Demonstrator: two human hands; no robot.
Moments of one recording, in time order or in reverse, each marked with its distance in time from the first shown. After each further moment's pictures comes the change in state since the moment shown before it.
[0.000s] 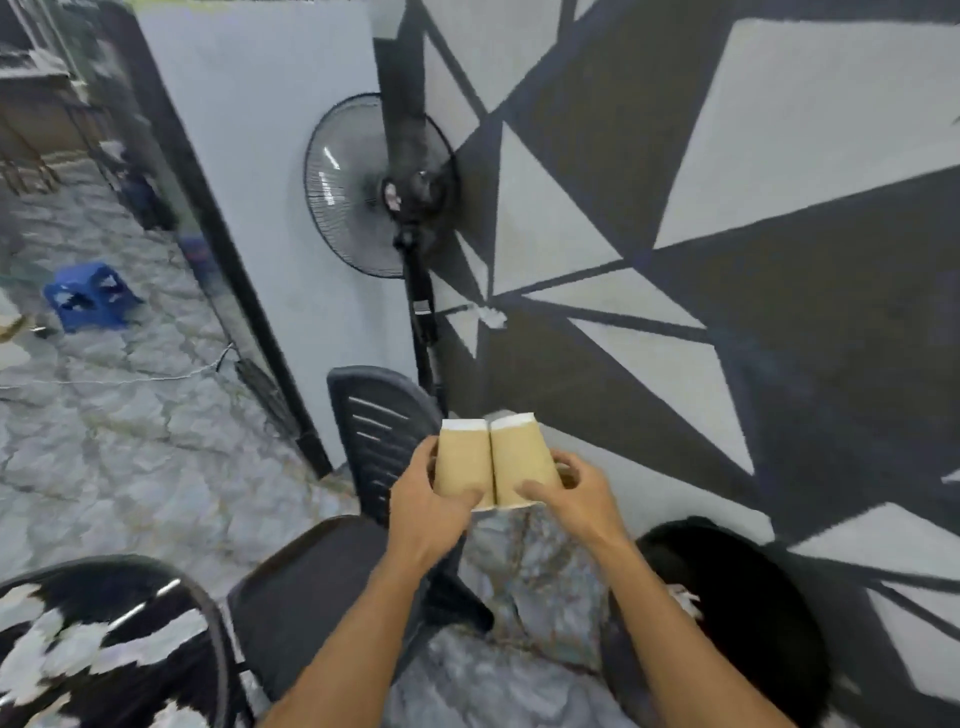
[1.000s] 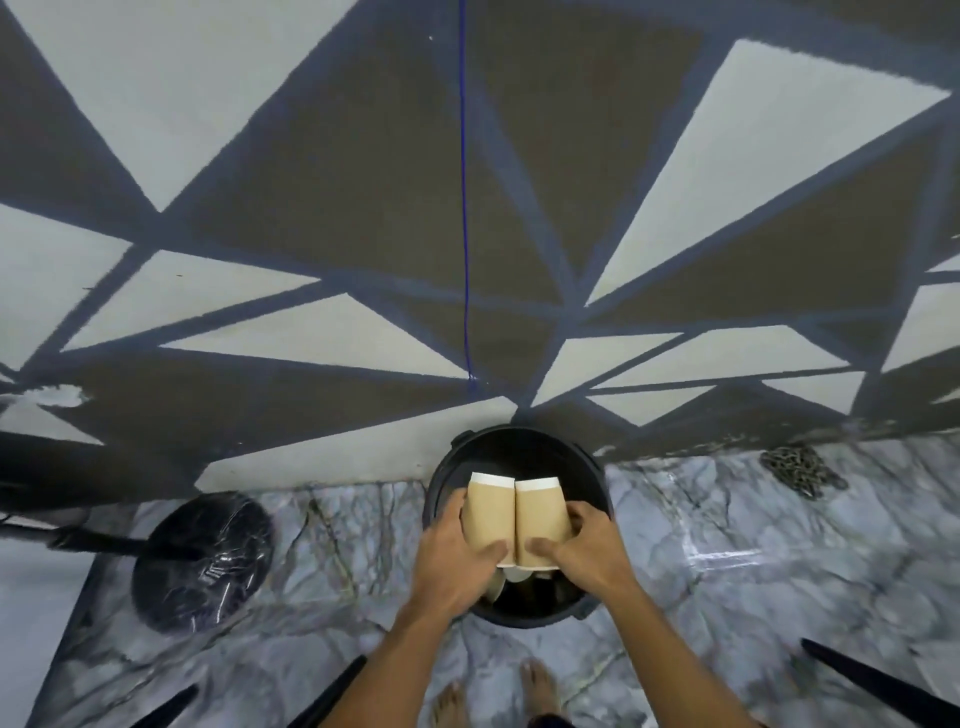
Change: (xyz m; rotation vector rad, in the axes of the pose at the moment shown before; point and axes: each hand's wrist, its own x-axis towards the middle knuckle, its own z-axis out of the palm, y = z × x) left_hand 0.016 0.017 0.389 0.455 -0.941 0.169; right_hand -0.013 0.227 -0.234 -0.057 0.587 0.710
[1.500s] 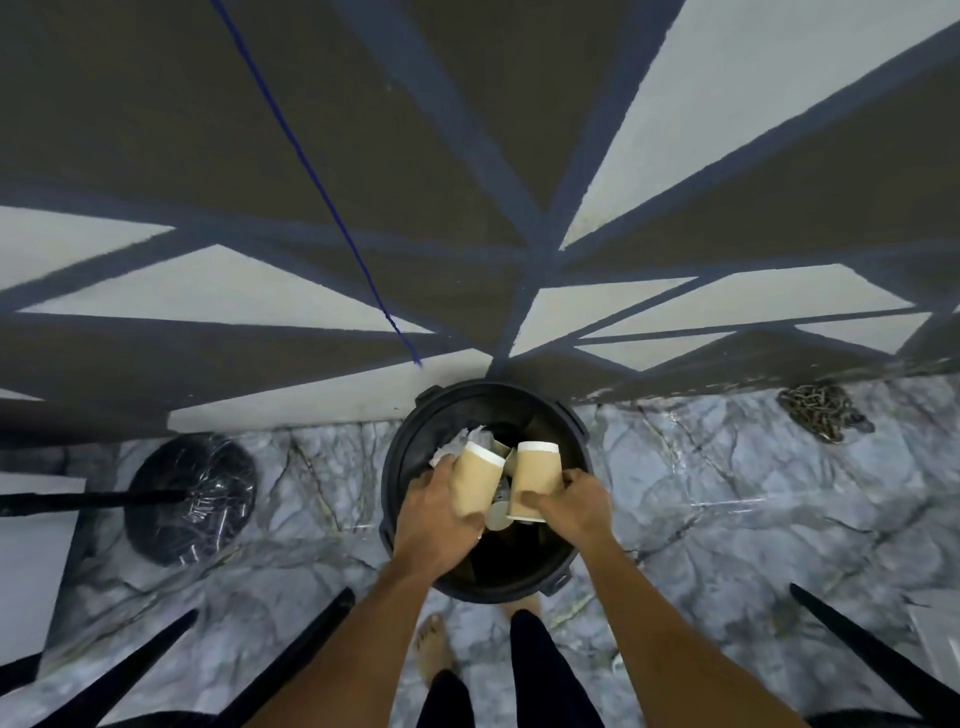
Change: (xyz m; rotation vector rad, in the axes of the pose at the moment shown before) left_hand 0.095 0.026 0.082 0.274 -0.116 -0.092; right_hand 0.140 0.057 -0.021 -0.050 -0.107 0.288
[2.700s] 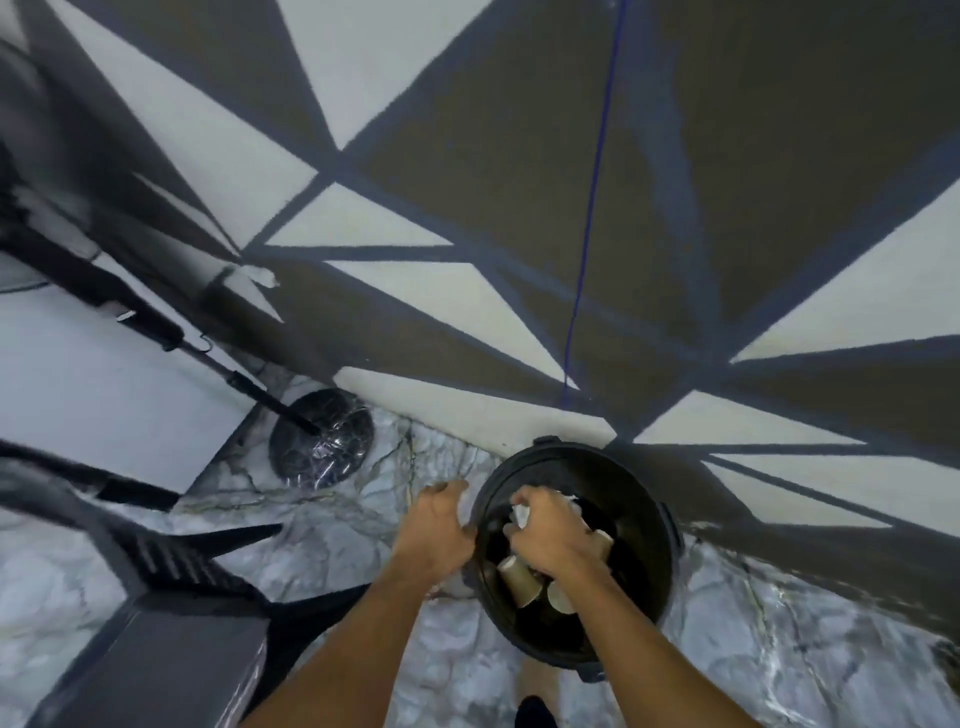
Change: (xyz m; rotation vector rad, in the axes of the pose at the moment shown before) left_hand -0.093 -0.046 -0.078 -0.041 0.322 -0.160; right_hand -0.098 -0.106 0.046 -0.583 -0.237 -0.722
